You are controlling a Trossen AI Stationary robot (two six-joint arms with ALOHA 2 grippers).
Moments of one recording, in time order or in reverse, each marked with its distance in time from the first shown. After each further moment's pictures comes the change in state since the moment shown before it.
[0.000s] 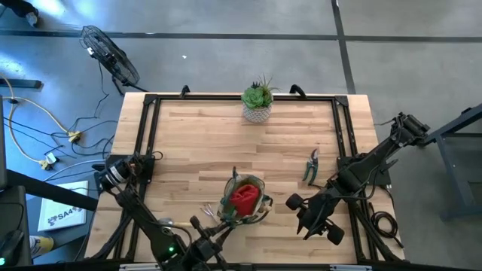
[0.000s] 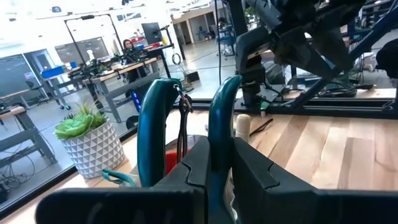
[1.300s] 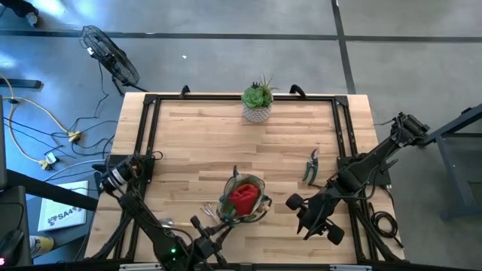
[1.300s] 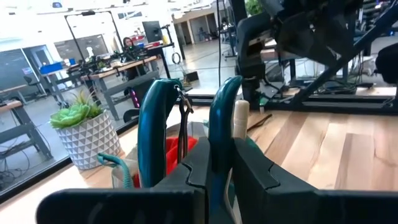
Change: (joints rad) left arm 0.004 0.032 -0.001 -0.157 0.000 -0.216; right arm 0.000 0.000 0.000 -0.002 0.000 -0.003
